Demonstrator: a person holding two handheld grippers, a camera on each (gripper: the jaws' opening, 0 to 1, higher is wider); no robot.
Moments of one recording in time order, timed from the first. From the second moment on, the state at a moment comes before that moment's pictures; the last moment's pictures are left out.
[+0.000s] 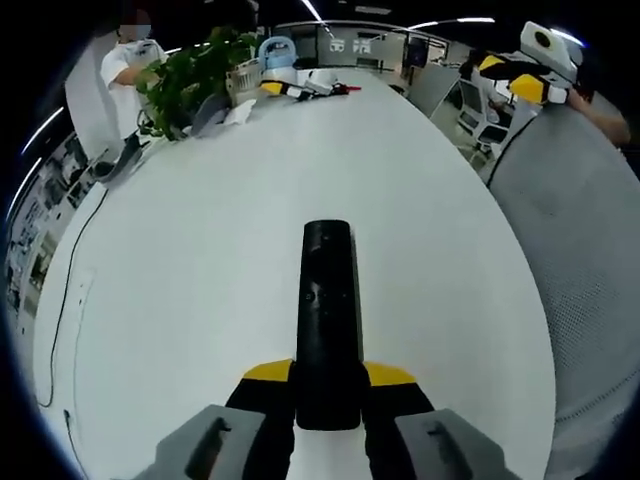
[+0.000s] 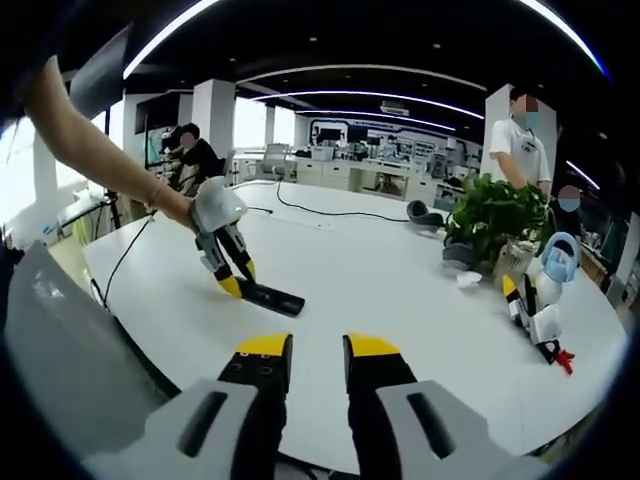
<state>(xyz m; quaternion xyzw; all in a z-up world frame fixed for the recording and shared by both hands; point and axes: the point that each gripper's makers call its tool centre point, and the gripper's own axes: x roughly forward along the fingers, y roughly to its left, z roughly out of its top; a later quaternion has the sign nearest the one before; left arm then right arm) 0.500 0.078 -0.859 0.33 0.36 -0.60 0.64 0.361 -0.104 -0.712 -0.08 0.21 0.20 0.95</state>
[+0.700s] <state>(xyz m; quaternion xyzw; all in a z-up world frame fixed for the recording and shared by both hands) 0.482 0.078 -0.859 0.33 0.36 -0.59 0.64 0.358 -0.106 -0.716 -0.09 0.22 0.20 0.95</state>
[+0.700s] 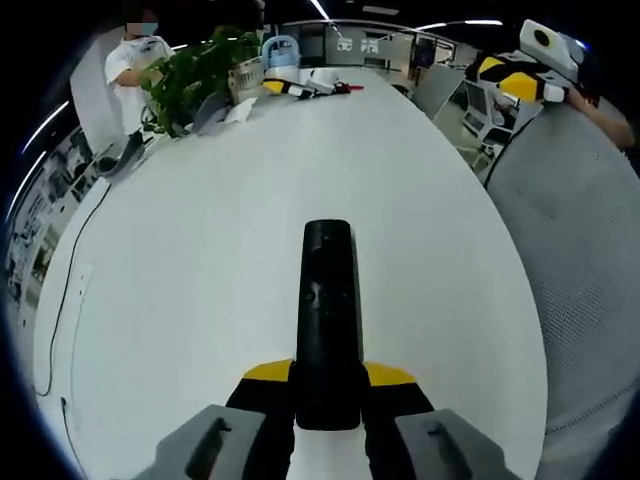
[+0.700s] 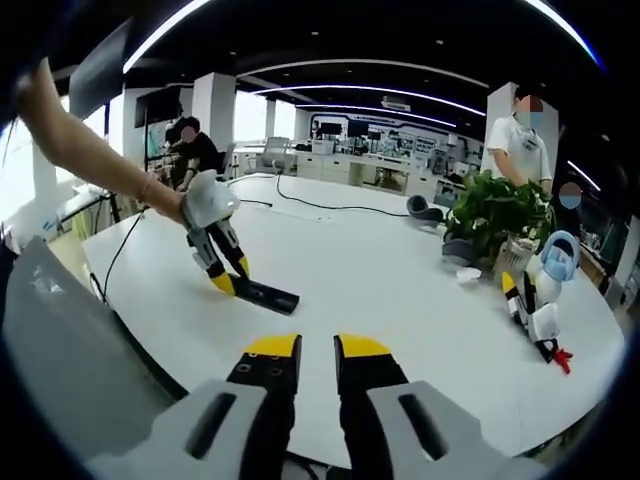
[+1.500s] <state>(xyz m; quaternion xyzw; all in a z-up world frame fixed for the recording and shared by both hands) 0.468 0.080 -0.861 0.34 0.37 -0.58 0.64 0.358 -0.106 -0.716 -0.09 0.22 0.20 0.95</state>
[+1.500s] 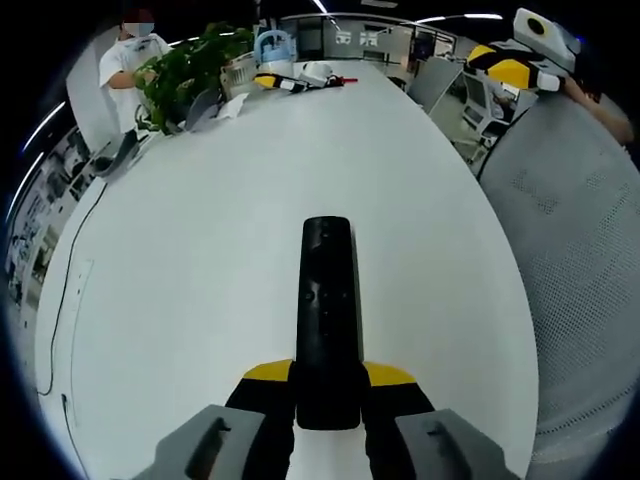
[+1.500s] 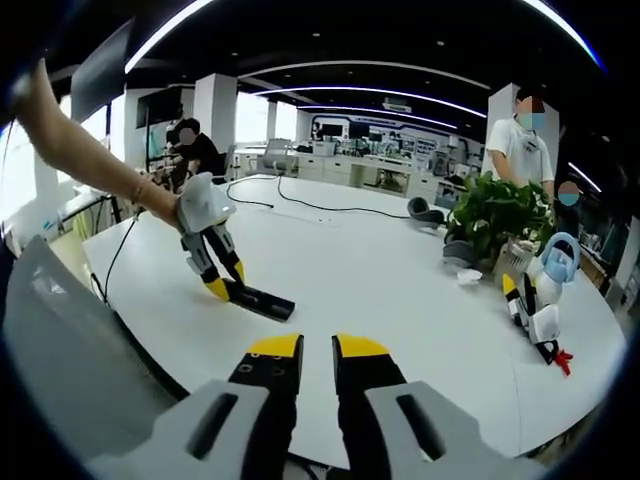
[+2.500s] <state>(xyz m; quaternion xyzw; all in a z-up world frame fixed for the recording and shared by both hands) 0.450 0.083 -0.861 0.34 0.37 -0.58 0.64 0.355 -0.104 -0.722 -0.10 0.23 0.21 0.94</state>
